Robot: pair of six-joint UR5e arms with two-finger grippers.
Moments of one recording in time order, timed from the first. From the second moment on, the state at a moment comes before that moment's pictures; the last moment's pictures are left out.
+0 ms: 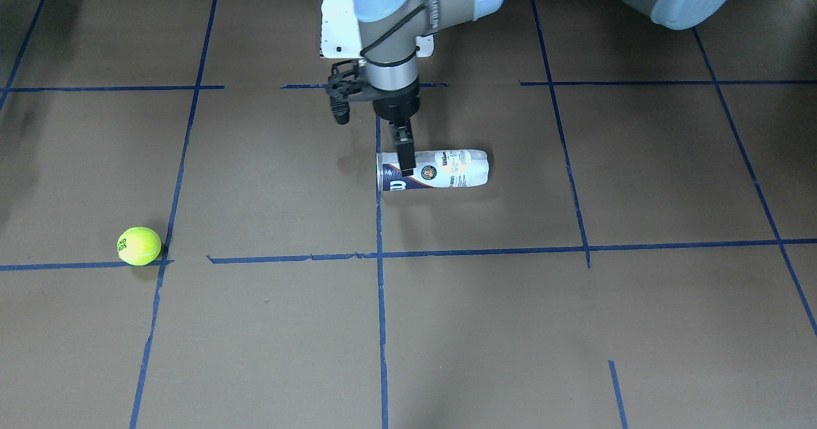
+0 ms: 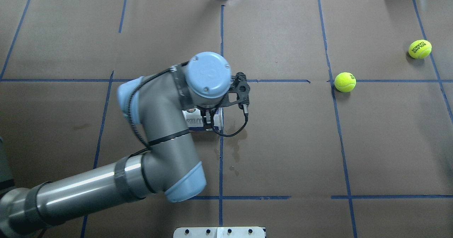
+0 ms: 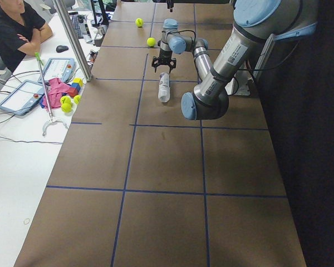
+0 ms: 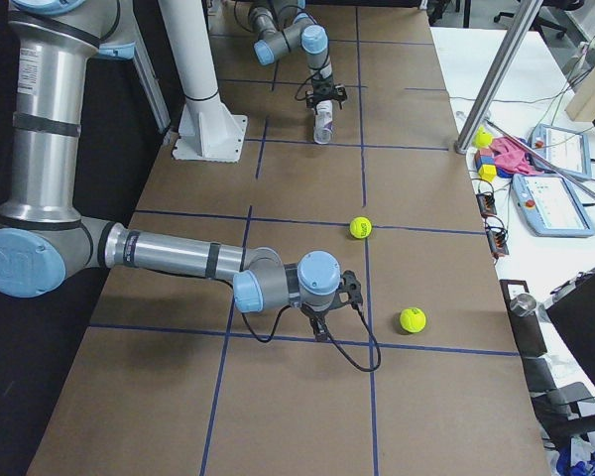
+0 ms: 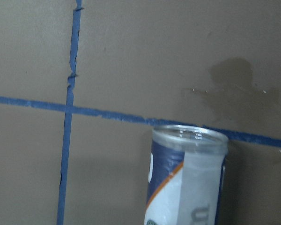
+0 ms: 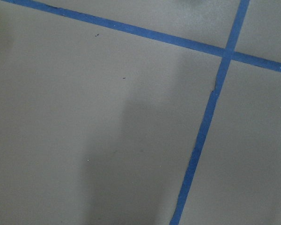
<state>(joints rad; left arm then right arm) -0.47 -2.50 -1.55 -1.35 -1.64 0.23 1.43 -1.73 1.58 -1.24 2.46 -0.05</state>
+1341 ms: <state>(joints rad) -0.40 -2.60 -1.37 -1.28 -1.56 0.23 1.43 -1.76 1.57 -1.23 2.45 -0.05</state>
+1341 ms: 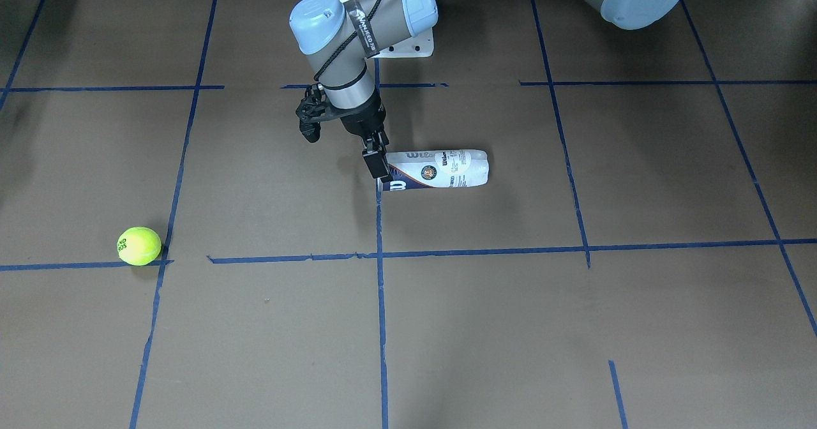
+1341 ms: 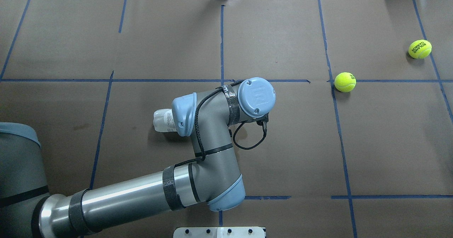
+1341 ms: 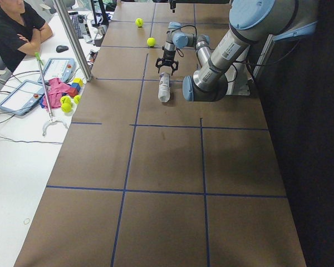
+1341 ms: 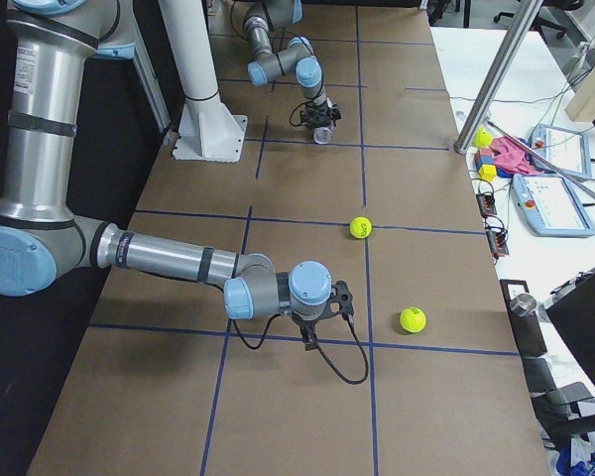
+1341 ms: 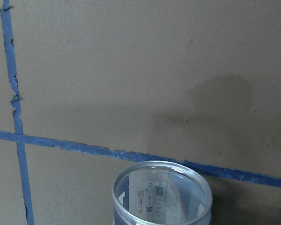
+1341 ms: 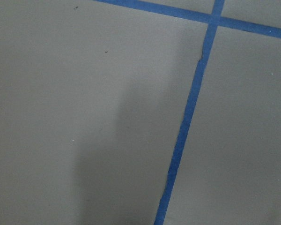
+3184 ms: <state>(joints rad) -0.38 -2.57 -1.30 -1.35 -1.52 0.23 1.43 -1.76 1.56 -1.23 2.45 -0.05</state>
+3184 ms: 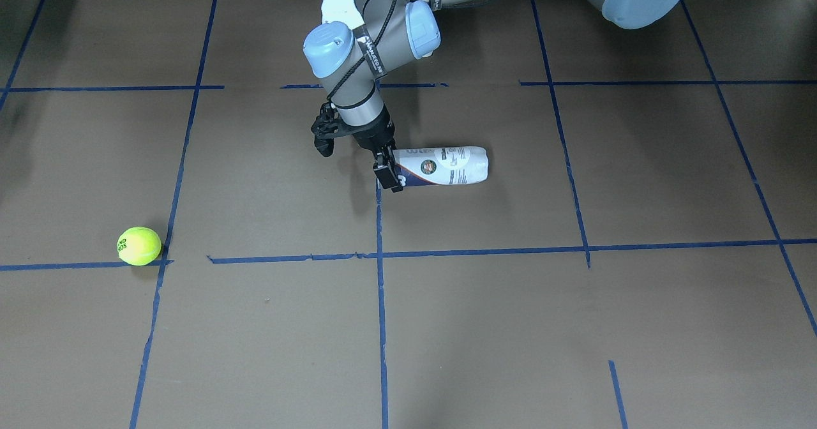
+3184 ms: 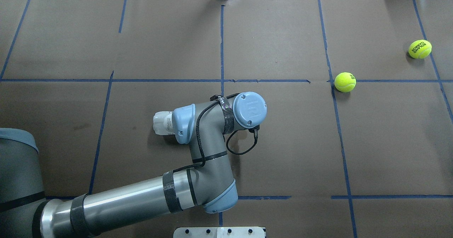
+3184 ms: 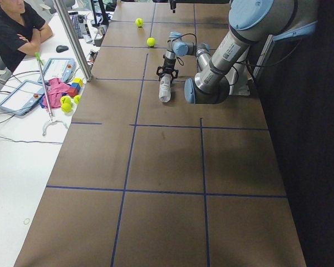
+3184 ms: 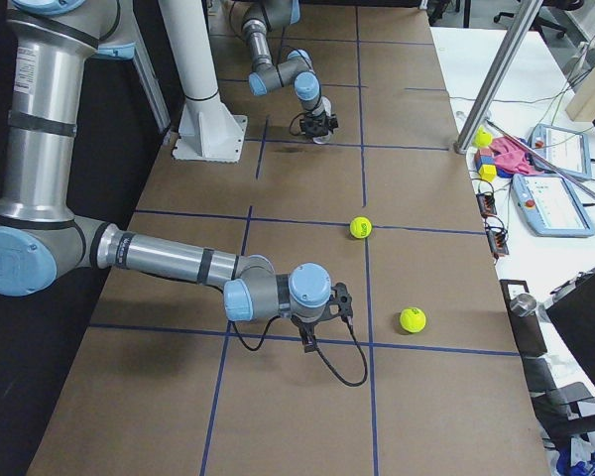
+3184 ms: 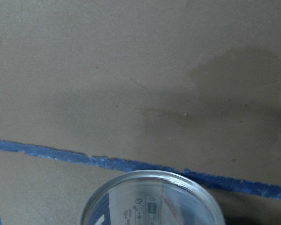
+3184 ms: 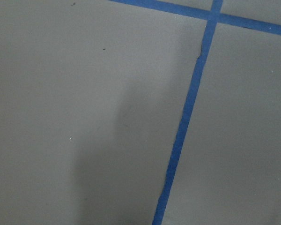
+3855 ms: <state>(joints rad) -0.38 -2.55 -1.33 -1.46 -1.50 0.23 1.43 -1.76 1.56 -1.23 2.45 -0.05</state>
